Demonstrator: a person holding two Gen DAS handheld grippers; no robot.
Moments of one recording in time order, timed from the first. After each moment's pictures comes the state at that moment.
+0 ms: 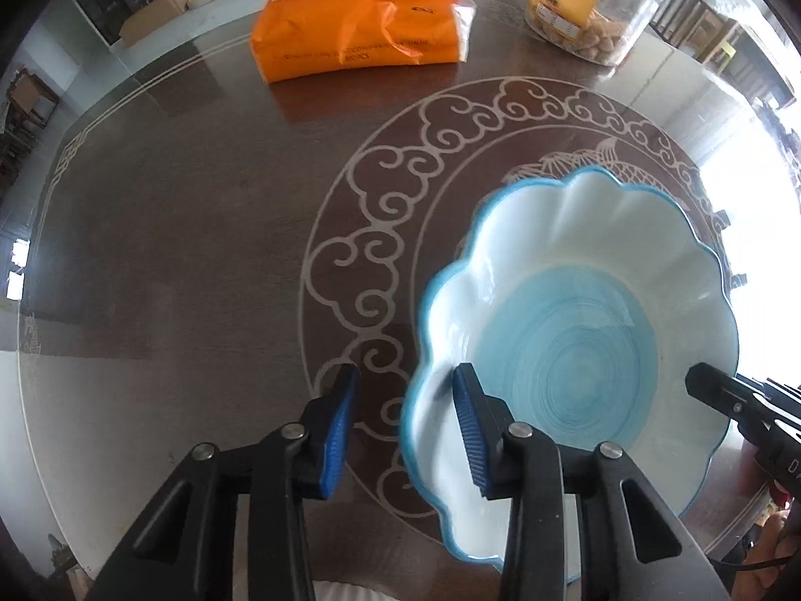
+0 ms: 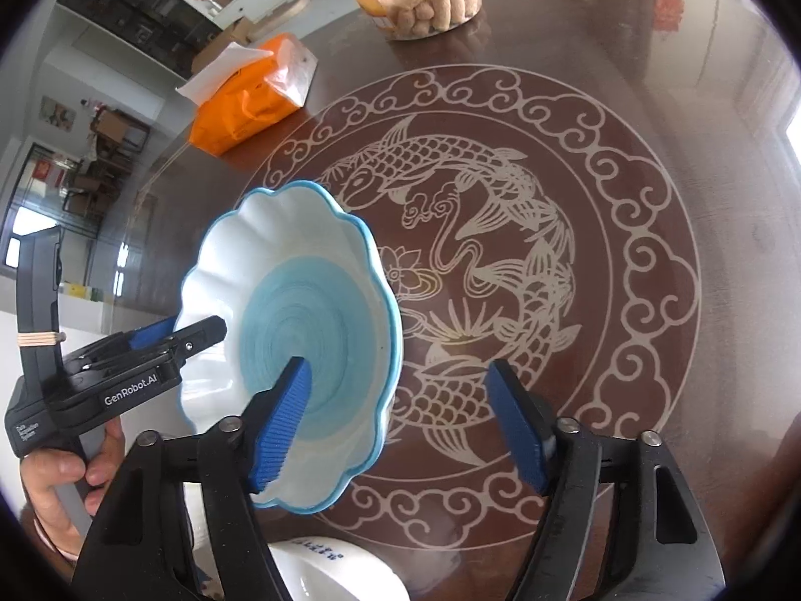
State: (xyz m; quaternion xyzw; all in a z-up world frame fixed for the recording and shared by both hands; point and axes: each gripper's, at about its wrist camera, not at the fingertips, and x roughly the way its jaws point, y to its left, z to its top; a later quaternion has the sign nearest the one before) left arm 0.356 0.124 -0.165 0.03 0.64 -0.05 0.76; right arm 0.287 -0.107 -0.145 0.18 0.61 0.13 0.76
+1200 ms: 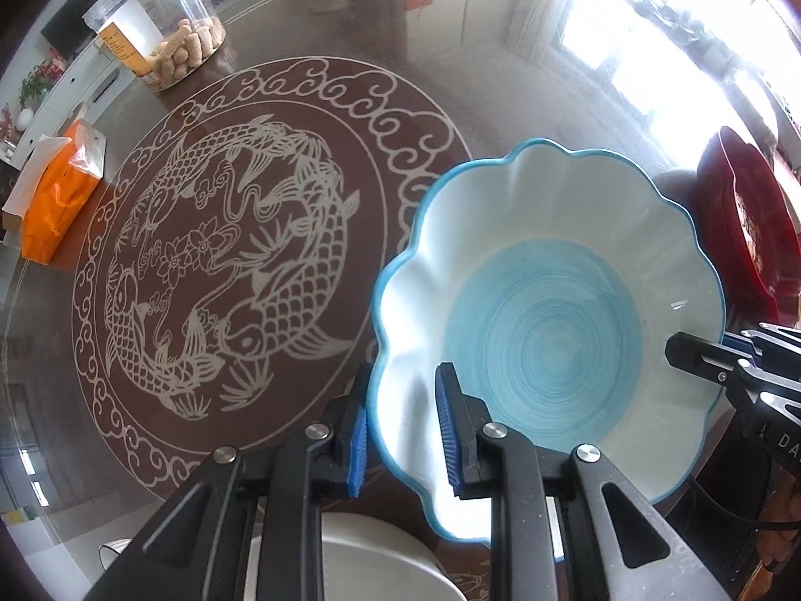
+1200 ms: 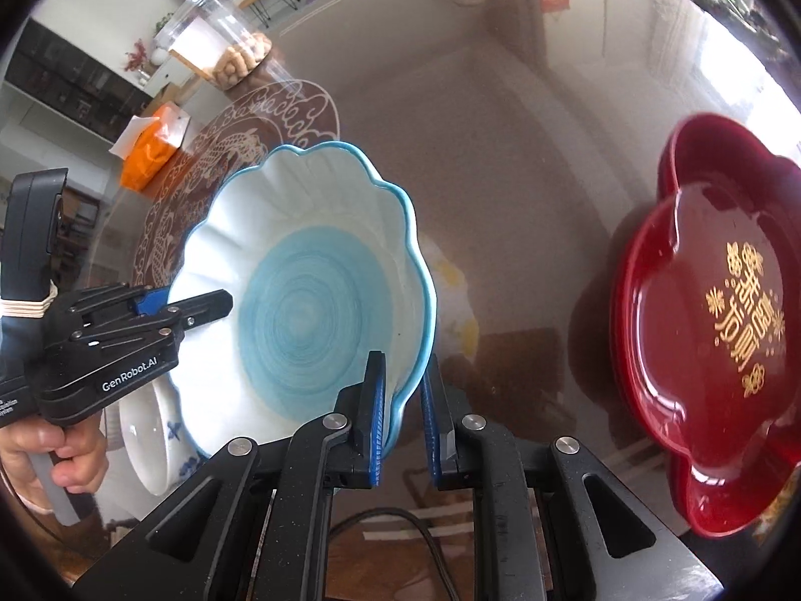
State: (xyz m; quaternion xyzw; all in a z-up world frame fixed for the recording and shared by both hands) left arm 0.231 -0.106 -0.157 0.22 0.61 -0.24 0.72; right arm 0.108 -0.270 -0.141 0.24 0.58 0.01 0.78
